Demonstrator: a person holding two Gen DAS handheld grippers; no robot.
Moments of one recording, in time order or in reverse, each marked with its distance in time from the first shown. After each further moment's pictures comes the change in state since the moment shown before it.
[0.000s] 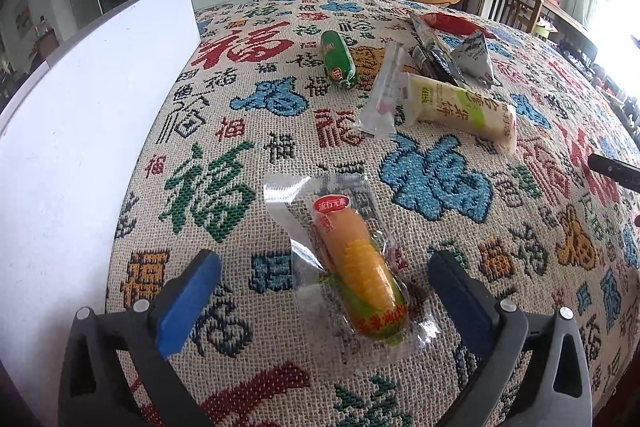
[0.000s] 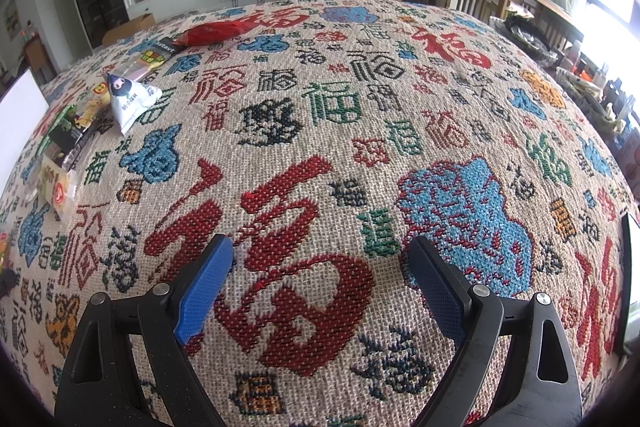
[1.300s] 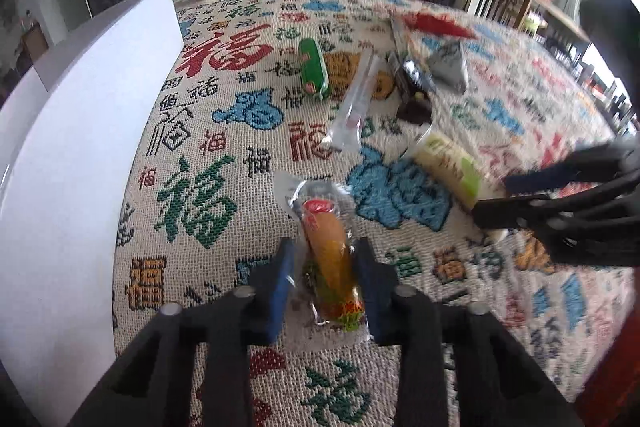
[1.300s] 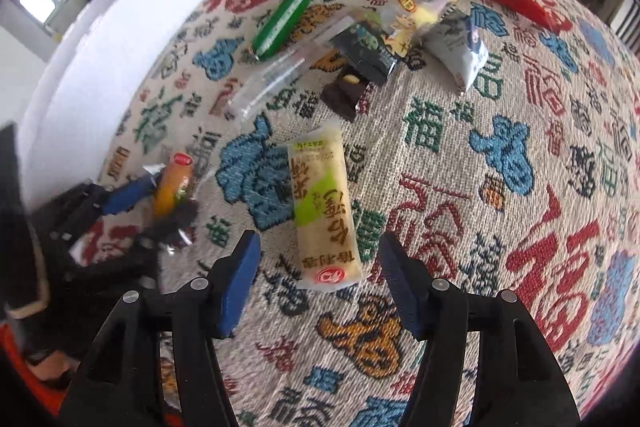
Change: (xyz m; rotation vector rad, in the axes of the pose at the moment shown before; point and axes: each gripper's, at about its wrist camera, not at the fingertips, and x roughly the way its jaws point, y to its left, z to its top) left arm -0.025 0.001 0.018 -0.018 0.052 -0.087; right arm -0.006 0.197 0.031 -0.385 0.399 0.368
